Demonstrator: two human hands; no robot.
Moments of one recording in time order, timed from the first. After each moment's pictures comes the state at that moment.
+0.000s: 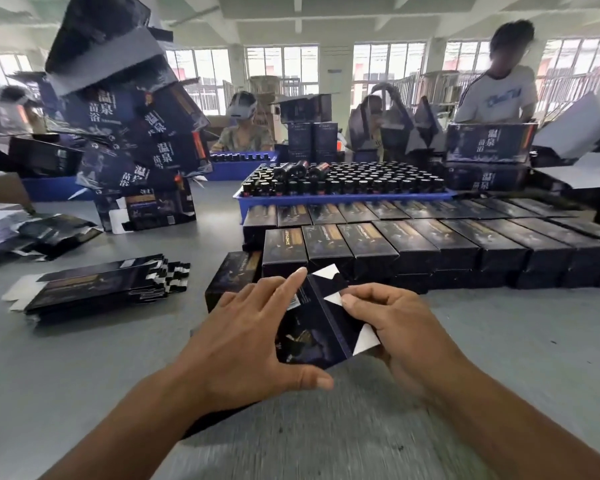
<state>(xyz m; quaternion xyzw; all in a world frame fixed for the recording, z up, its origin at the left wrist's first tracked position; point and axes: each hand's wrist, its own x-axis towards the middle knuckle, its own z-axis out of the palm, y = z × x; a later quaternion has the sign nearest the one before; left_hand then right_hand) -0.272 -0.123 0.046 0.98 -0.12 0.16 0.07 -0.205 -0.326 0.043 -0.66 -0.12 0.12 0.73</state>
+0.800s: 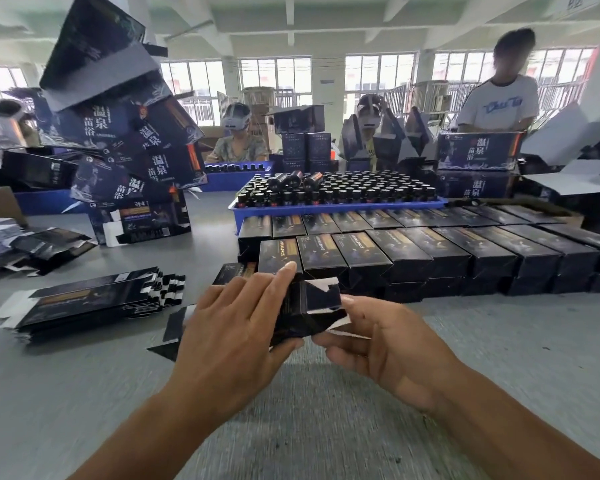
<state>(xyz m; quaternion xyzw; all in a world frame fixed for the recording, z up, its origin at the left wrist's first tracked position) -0.274 -0.134 0.056 0.93 -0.09 0.36 -0.07 -0.208 -0.330 0.055 -0.55 -0.10 0.27 0.78</state>
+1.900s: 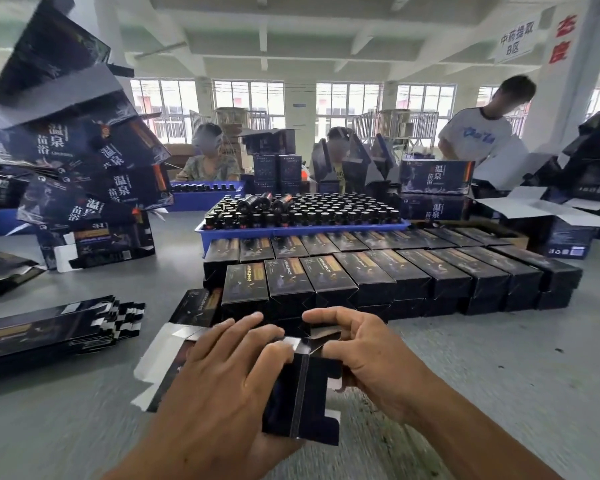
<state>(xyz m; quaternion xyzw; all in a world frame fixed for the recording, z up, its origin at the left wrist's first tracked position) -0.279 -0.157 0.052 0.92 -0.20 0.32 -0.01 -0.198 -0.347 0.063 -0.71 -0.17 0.15 0.66</state>
